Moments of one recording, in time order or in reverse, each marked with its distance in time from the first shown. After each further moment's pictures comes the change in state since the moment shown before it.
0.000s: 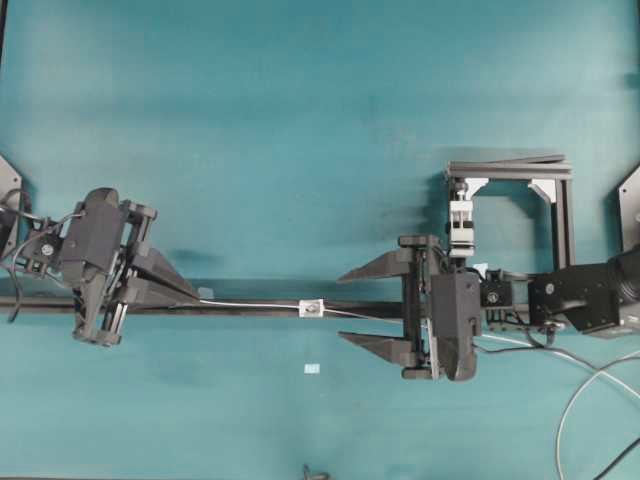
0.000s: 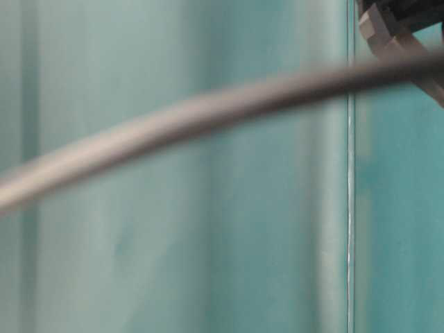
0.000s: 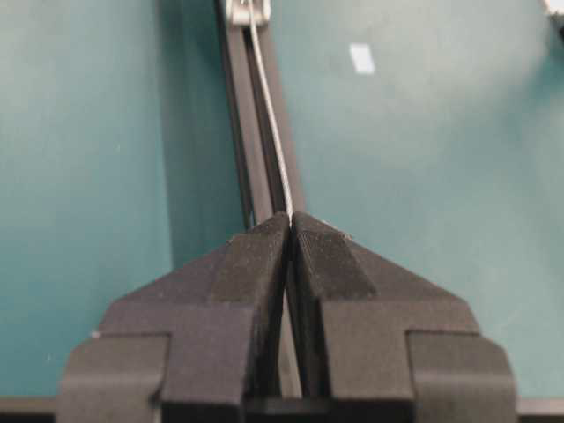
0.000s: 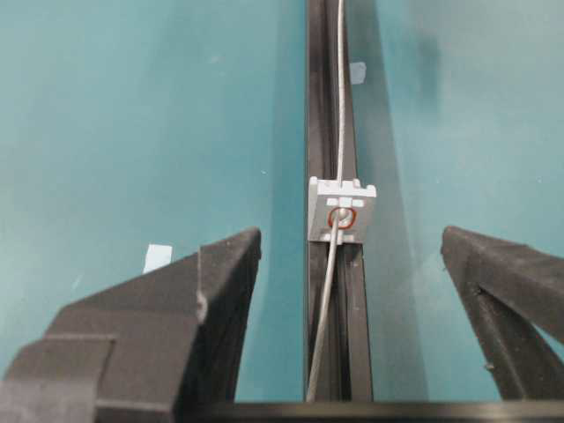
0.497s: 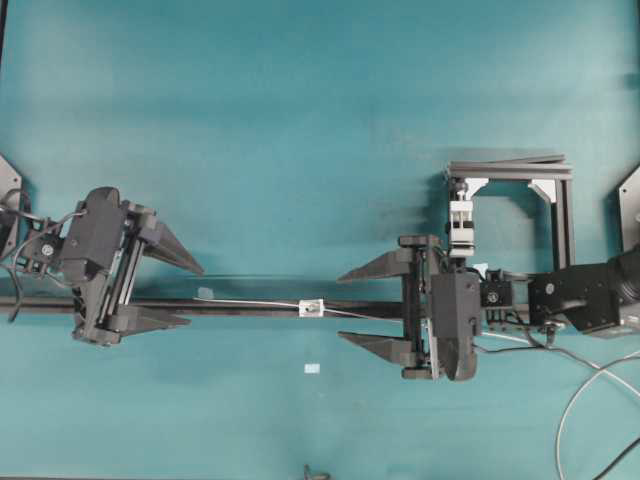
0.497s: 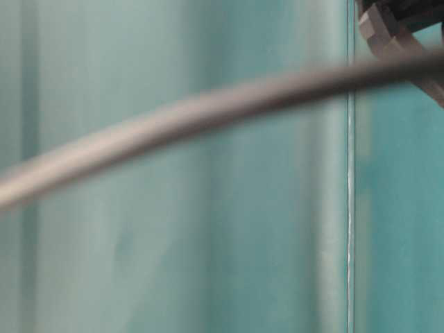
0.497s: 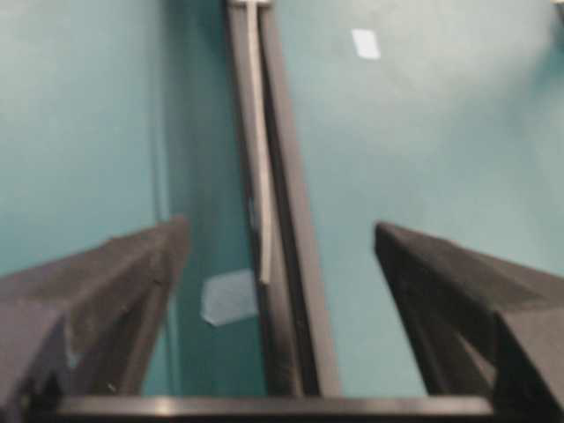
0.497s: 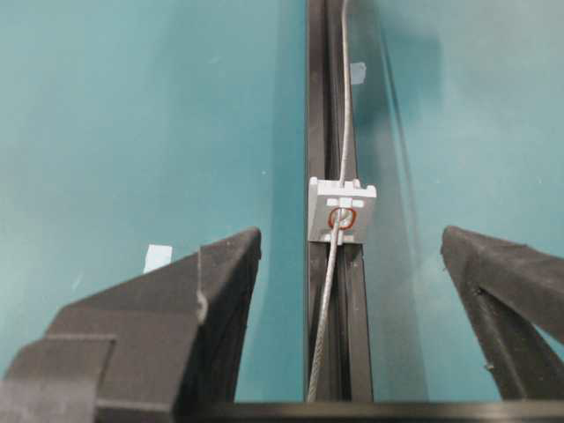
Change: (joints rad) left arm 0.000 0.000 0.002 0.000 0.008 -0.009; right arm 0.000 0.000 0.000 0.000 -0.002 0.000
